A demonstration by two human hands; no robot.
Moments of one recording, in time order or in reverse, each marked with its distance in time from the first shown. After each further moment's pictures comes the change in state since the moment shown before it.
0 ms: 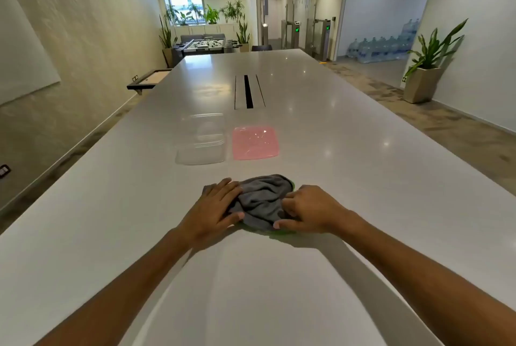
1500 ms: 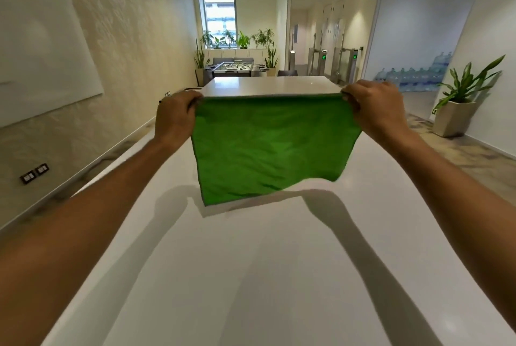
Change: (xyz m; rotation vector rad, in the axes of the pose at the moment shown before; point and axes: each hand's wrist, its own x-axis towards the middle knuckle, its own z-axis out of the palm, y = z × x) left_hand 0.080 -0.025 -0.212 0.021 0.915 -0.216; right_hand 0.065 0.128 -0.175 -0.255 0.680 0.271
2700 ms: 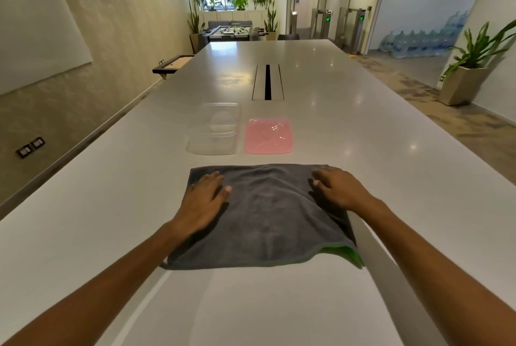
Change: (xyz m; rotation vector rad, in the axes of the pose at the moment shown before) left_hand -0.214 0.003 0.057 -0.040 -0.805 -0.350; right_hand -0.175 -0.050 0.108 0.333 -0.887 0.247
